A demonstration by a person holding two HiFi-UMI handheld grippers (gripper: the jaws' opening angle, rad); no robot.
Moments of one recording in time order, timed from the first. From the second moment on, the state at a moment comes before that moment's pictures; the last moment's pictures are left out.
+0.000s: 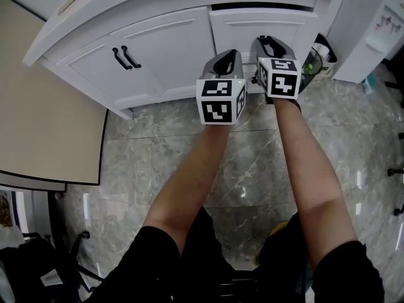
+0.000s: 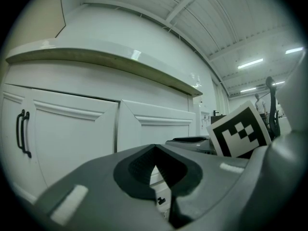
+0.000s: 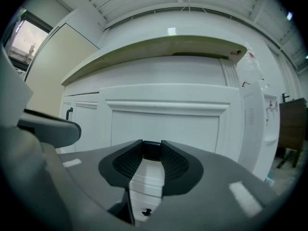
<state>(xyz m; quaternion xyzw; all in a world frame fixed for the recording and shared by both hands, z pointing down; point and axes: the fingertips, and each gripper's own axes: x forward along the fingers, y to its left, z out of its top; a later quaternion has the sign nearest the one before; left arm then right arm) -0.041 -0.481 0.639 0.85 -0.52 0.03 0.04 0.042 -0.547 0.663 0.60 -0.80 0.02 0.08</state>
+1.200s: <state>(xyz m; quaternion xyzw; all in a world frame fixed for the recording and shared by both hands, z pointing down) -0.013 -0.415 0.632 0.87 -0.49 0.03 0.05 0.055 -0.431 0.660 0.60 -0.80 0.03 0.07</state>
